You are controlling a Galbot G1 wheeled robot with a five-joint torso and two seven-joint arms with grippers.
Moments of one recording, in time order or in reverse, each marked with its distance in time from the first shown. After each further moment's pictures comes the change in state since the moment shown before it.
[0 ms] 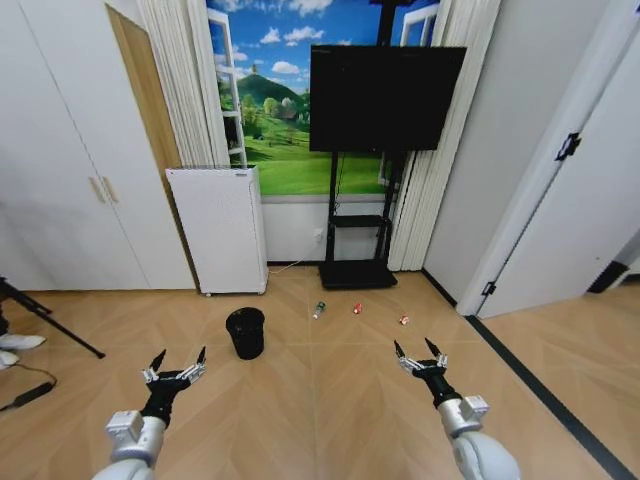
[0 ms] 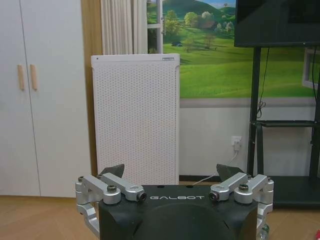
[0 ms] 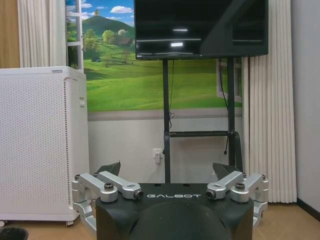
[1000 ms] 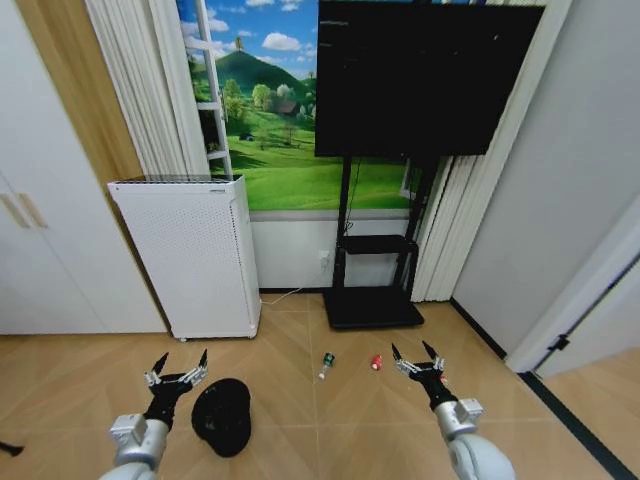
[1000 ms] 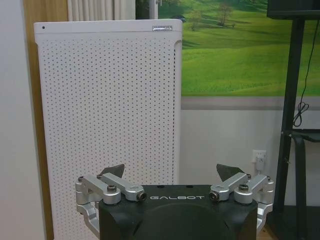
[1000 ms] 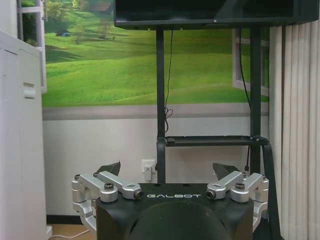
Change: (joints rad) left arm 0.008 -0.033 0.010 0.009 0.022 -0.011 0.008; right arm 0.003 0.002 -0.021 -0.028 -0.021 0.026 0.029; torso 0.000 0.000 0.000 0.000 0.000
